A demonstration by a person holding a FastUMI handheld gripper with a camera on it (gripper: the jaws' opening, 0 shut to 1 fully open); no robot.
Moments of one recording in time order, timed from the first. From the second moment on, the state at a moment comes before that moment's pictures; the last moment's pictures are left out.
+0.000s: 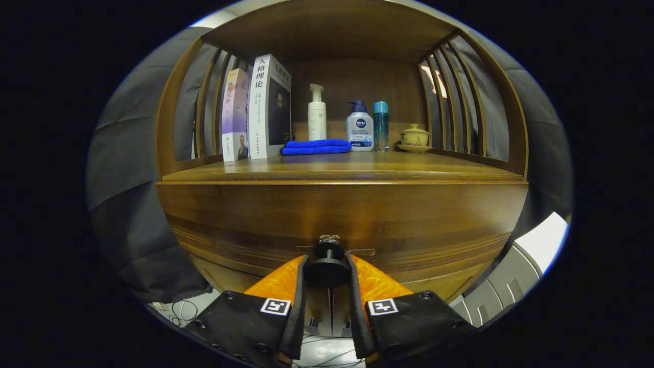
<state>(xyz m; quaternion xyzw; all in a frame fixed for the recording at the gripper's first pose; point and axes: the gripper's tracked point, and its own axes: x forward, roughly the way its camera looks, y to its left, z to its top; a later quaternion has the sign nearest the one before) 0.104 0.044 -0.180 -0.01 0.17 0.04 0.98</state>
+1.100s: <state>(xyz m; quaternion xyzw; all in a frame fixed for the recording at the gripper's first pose) 0.026 0.041 -0.180 -0.02 0.17 0.06 0.98</state>
